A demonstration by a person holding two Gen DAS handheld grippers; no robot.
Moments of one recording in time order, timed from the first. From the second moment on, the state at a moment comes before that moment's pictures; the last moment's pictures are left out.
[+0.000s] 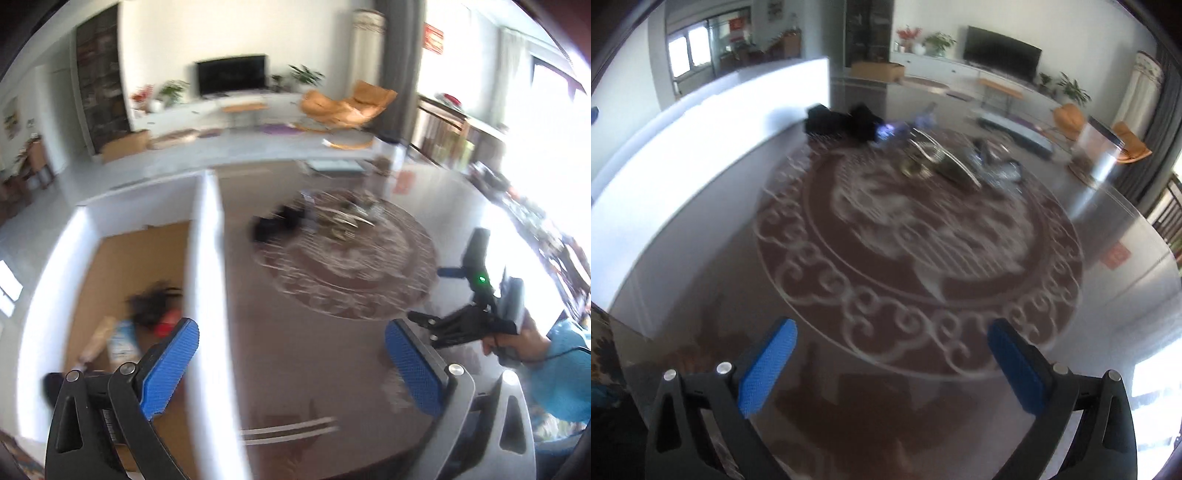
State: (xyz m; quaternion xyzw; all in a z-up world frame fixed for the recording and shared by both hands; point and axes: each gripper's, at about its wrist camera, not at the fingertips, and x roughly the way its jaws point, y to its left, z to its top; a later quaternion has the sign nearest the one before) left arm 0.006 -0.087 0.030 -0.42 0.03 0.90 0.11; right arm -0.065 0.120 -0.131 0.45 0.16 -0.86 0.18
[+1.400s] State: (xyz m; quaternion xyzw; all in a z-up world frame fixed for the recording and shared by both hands) left arm -0.275 -0.034 -0.104 -0.55 0.10 0.82 0.12; right arm -0.059 0.176 -0.141 0.45 0.08 -0.88 0.15
